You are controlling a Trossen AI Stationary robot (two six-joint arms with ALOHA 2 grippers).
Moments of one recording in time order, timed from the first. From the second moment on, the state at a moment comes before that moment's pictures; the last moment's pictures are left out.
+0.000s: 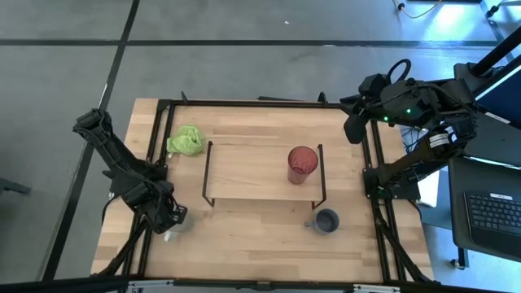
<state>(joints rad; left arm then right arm) -0.87 1.16 0.81 -1.13 0.03 -2.21 0.10 1.45 2.32 -1.57 0.58 0.46</state>
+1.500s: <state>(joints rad) -0.84 1.16 0.81 -1.10 -0.01 -2.19 0.10 1.45 2.32 -1.54 0.55 0.41</state>
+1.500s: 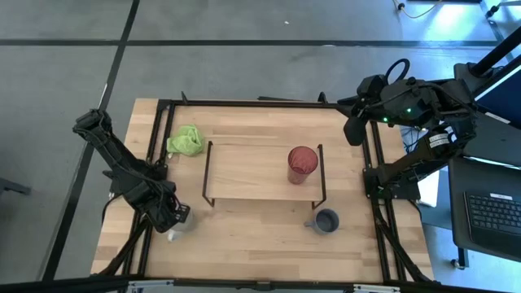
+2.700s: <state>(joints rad) -0.52 1.29 1.61 -1.53 0.00 -1.81 0.10 1.45 2.32 -1.54 0.55 0.41</state>
